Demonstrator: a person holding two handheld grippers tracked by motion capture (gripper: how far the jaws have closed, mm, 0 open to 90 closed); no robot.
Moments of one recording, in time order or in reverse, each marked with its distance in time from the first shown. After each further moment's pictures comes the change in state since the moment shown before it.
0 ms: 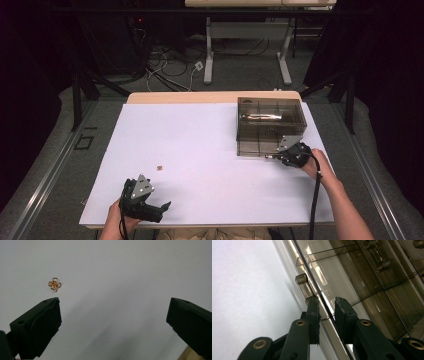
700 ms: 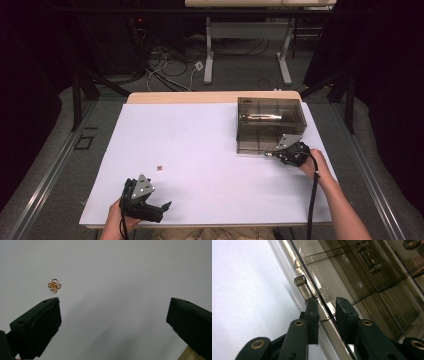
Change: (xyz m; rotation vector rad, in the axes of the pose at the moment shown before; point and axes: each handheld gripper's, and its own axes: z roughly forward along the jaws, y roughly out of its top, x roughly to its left) left arm -0.001 0.002 0.000 0.001 0.001 0.005; right arm -0.001 0.000 0.006 -0.027 -0.044 0.038
